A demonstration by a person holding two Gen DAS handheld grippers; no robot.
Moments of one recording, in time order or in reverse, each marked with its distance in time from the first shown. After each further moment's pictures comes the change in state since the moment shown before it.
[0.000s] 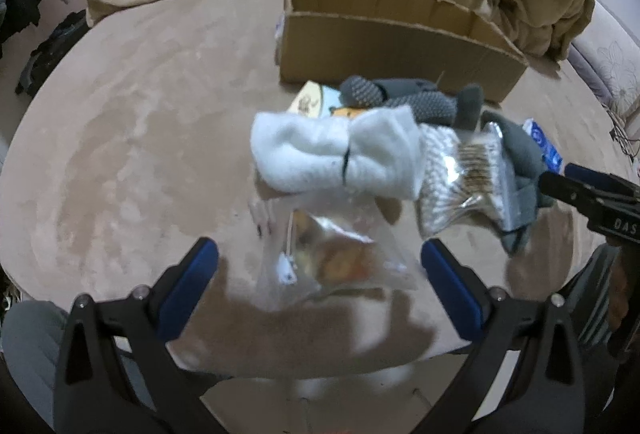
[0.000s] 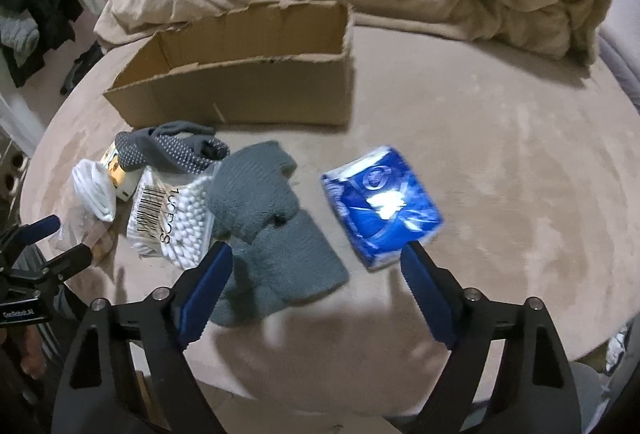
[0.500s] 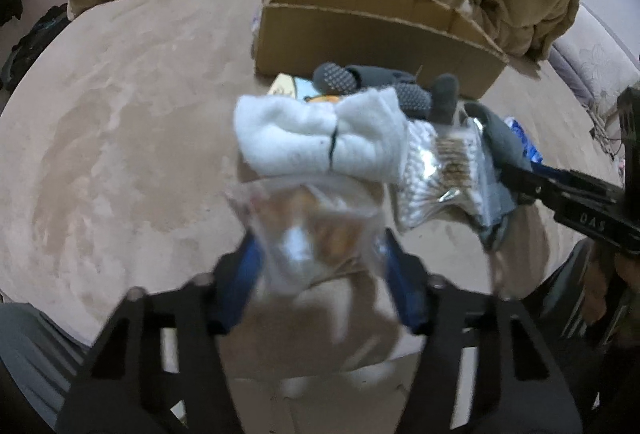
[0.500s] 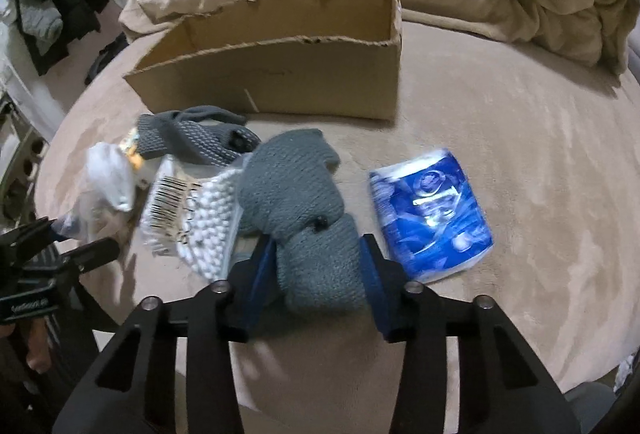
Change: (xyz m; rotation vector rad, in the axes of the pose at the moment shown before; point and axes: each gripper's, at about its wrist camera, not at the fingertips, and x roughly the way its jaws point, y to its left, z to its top) left arm -0.007 -0.001 -0.006 -0.007 0.005 -0.103; right arm 0.006 0.012 -0.002 -0.046 -0.020 0.082
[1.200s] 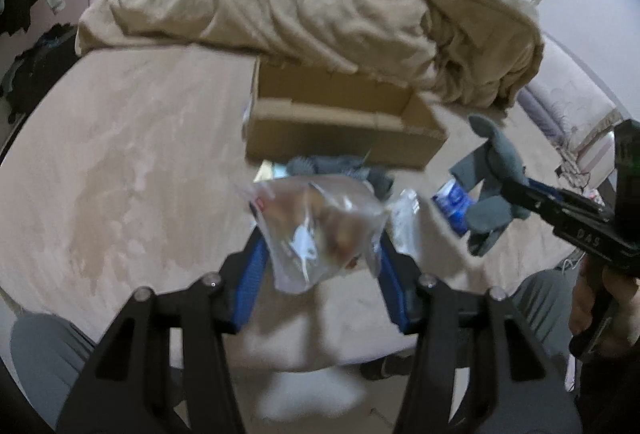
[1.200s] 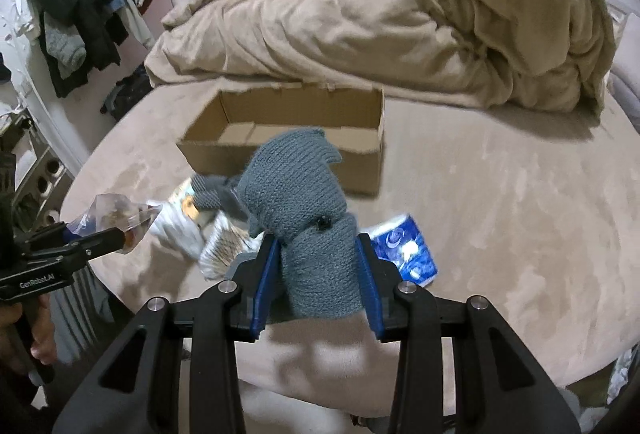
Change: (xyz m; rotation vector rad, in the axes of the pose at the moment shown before) left arm -0.089 -0.013 0.031 -0.015 -0.174 -0.075; right arm -0.097 0.010 0.023 -0.039 -0.176 0.004
